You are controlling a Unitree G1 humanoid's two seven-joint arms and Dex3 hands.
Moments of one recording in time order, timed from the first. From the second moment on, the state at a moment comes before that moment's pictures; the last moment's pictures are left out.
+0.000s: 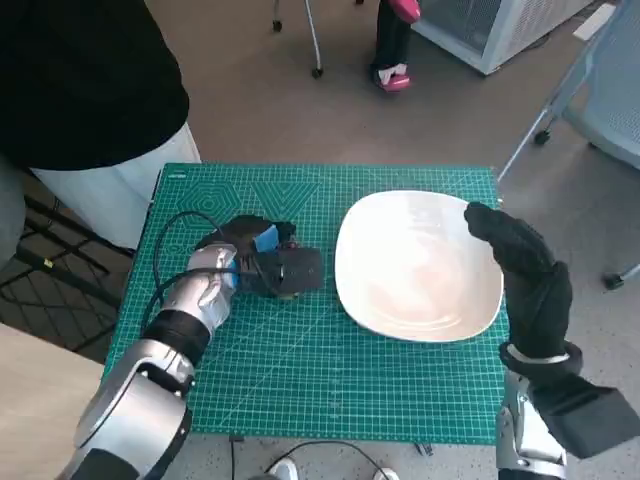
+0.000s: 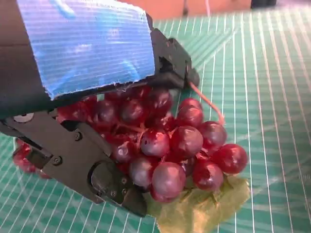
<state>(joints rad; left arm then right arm) -1.00 0.26 -0.53 1.21 0.68 0.04 -0.10 -0.33 -0.16 -0.15 0.30 0.22 -0.68 0.34</state>
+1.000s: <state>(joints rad) -0.99 0.28 -0.54 1.20 0.67 0.03 -0.14 -0.33 -0.16 -0.14 0.30 0.22 -0.68 0.34</state>
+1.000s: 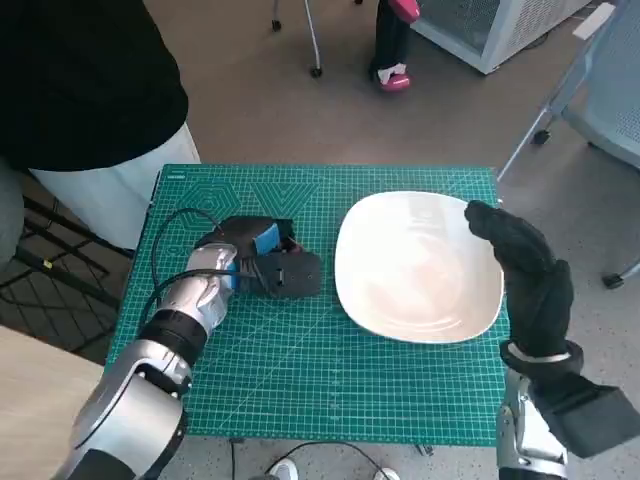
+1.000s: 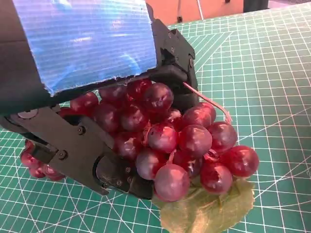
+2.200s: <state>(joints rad) -0.99 0.29 -0.54 1.19 0.66 0.01 -0.13 -0.34 -0.16 -0.14 0.30 0.22 -0.68 0.34</state>
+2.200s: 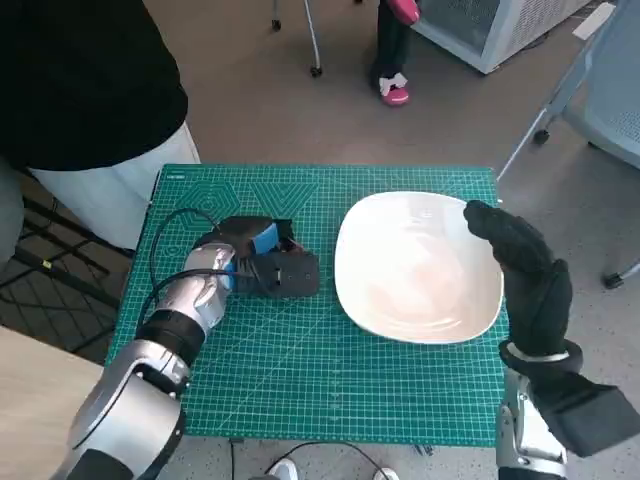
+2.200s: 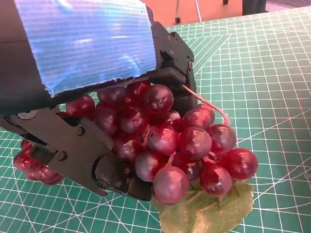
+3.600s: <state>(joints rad) -0.78 0.49 -0.38 0.35 0.66 0.12 -0.28 -0.34 -0.15 -0.14 0.30 0.21 -0.68 0.33</state>
